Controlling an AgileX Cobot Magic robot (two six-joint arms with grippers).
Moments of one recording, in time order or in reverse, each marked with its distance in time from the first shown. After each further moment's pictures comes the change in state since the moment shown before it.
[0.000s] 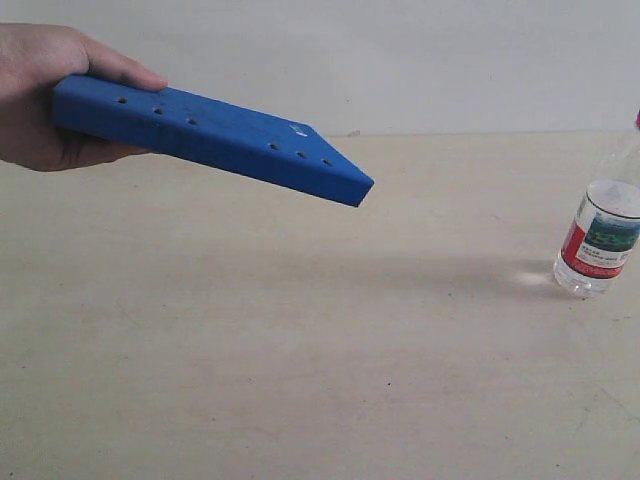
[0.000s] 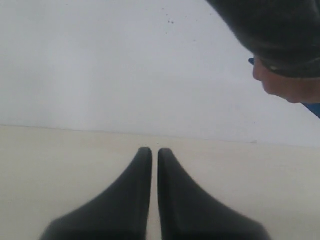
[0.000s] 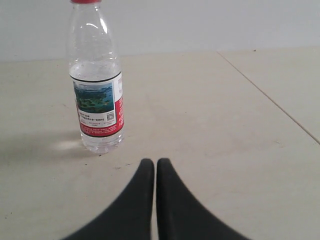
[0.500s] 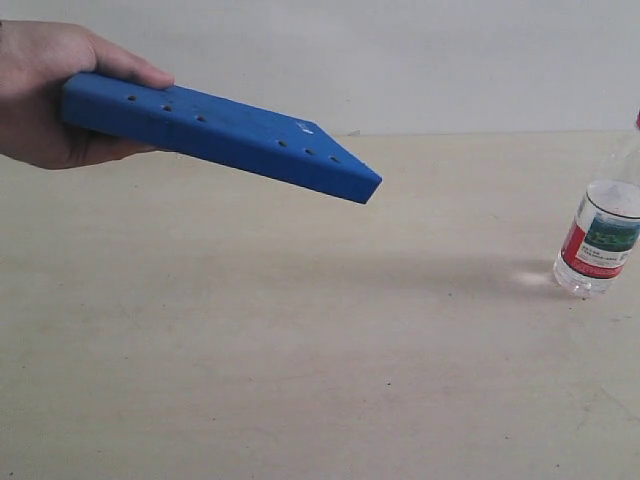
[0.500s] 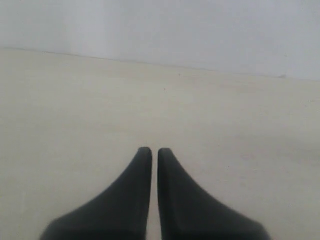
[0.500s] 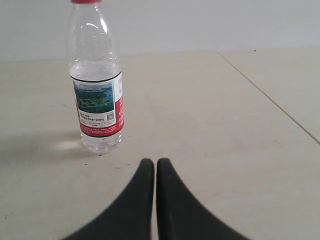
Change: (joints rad) left arm 0.000 0.000 0.002 0.701 0.234 -0.663; right arm 0.000 0.000 0.000 0.000 0.000 0.000
